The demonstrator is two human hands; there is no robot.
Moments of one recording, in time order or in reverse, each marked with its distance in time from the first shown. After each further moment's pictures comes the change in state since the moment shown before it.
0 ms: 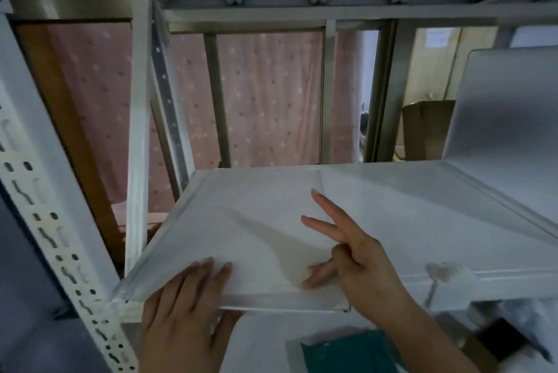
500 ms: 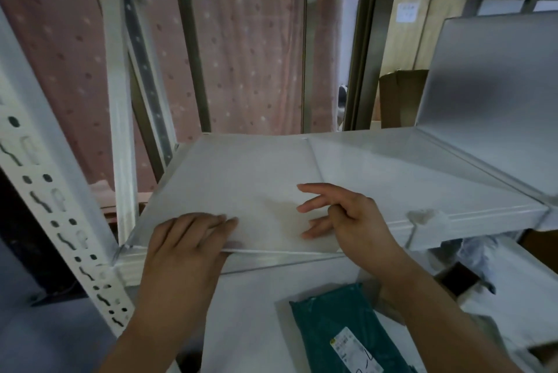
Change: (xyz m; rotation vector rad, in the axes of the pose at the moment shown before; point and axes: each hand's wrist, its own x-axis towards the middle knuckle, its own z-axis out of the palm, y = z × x) left_hand 0.031 -0.015 -0.025 -0.112 -0.010 0.309; right_hand -0.008 0.013 0.011 -0.074 0.132 0.051
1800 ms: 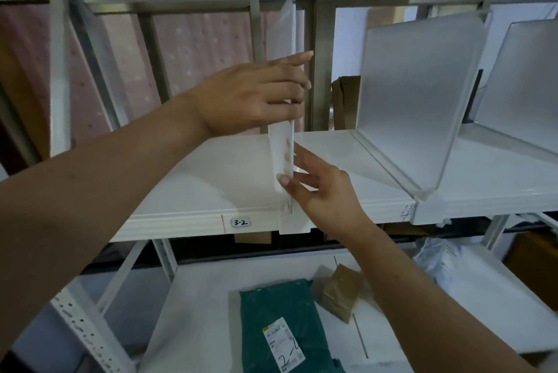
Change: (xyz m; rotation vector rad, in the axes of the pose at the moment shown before) left_hand 0.291 0.200 -0.026 0.171 0.286 1.132; right_hand -0.025 0.031 -0.193 0.028 -0.074 -0.187
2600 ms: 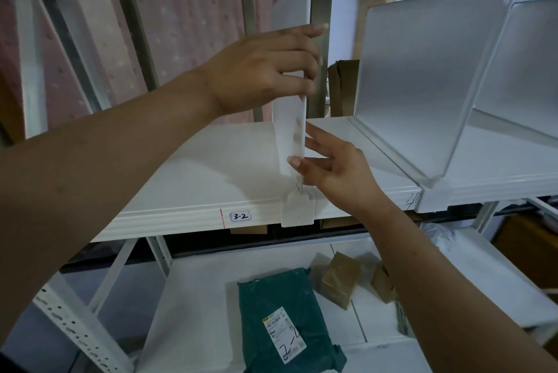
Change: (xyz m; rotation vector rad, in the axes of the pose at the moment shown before) left_hand 0.009 -0.008 0.021 -0.048 0.108 -0.010; right_hand 0.020 0.014 -0.014 0.019 0.029 0.048
